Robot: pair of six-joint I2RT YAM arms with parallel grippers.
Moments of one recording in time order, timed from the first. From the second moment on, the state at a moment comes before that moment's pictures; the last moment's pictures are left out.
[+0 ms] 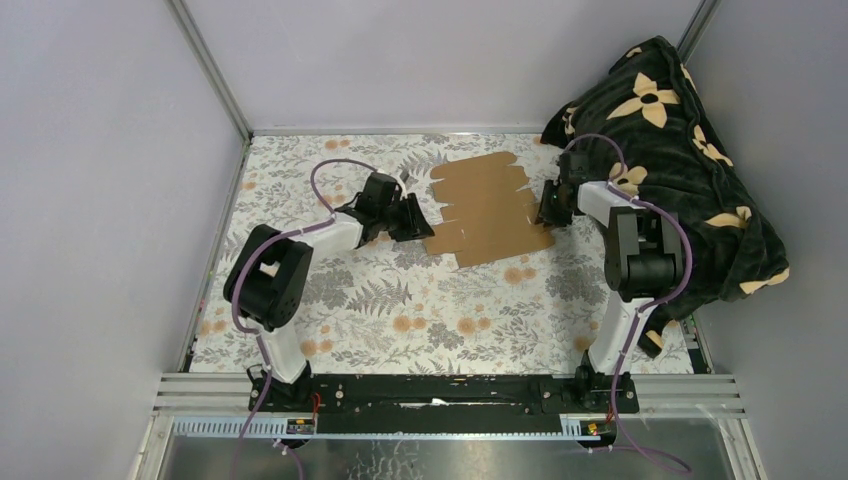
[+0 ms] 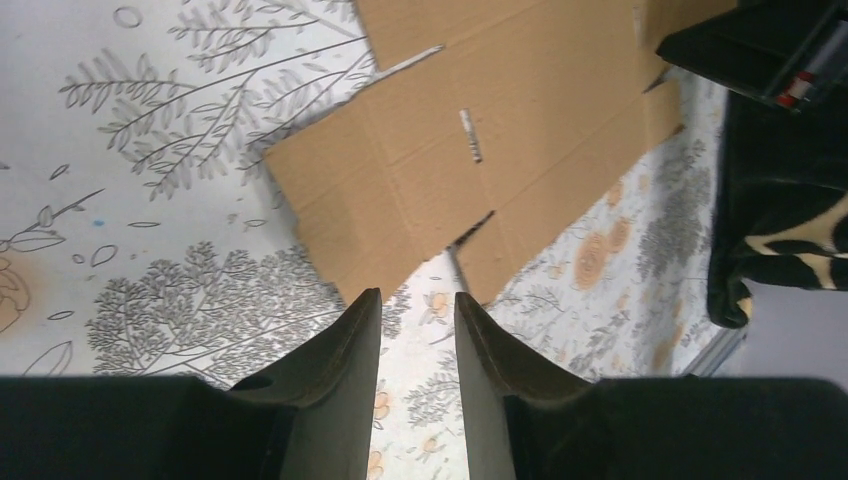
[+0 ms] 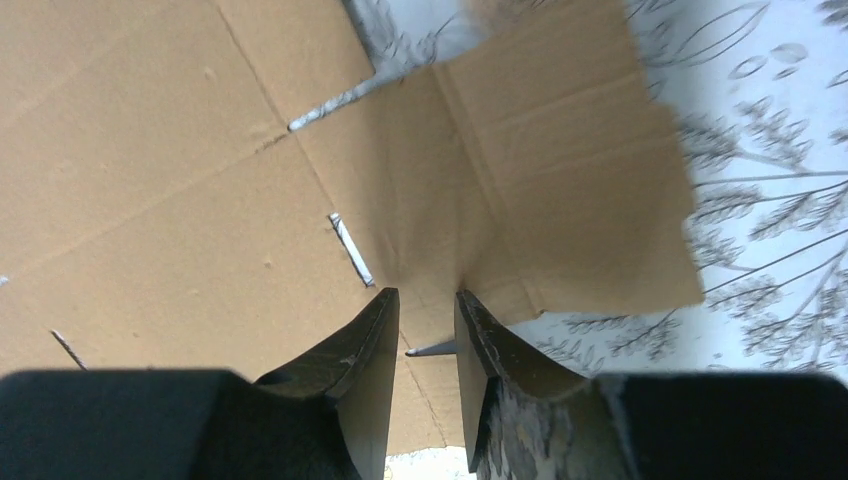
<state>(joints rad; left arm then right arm) -0.44 1.79 1.08 0.00 0.38 -0.66 0.03 1.95 1.28 -0.41 -0.11 0.30</state>
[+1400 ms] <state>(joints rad) -0.49 1.55 1.07 -0.11 0.23 -0.65 0.27 1.45 1.08 -0.49 -0.08 0.34</state>
